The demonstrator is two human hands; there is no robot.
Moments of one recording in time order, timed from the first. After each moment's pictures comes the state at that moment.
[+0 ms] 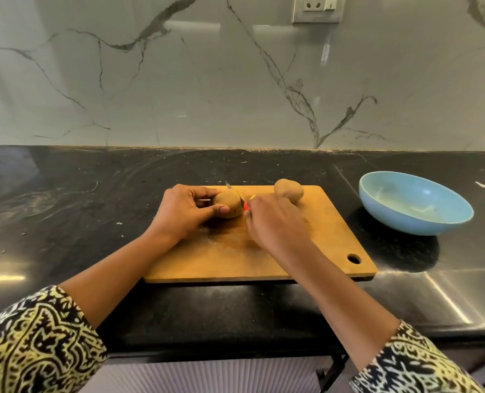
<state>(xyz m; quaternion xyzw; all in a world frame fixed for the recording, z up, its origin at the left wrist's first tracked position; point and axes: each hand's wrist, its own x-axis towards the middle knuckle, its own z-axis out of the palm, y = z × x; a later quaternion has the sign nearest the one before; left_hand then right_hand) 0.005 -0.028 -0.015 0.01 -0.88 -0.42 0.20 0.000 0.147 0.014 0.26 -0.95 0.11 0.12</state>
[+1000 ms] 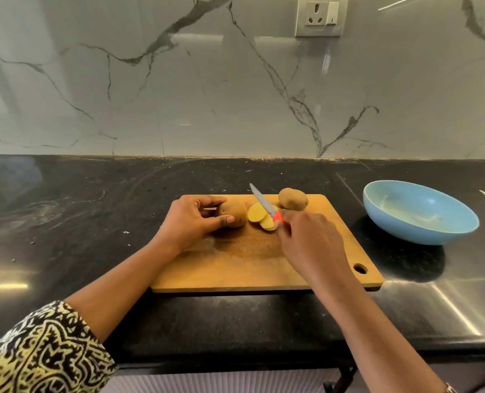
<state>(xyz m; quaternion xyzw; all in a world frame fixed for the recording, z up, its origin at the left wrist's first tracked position) 0.002 -0.034 -0.017 0.01 -0.88 -0.45 0.15 0.009 0.181 0.003 0.18 -0.95 0.18 0.16</state>
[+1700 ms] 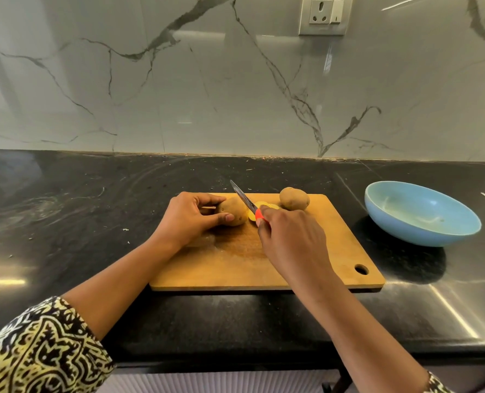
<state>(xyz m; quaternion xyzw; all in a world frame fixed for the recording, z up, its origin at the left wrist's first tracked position) 0.000 -0.036 -0.016 0.02 -0.88 -0.46 0.15 0.014 0.156 0.001 0.23 -0.94 0.15 0.21</state>
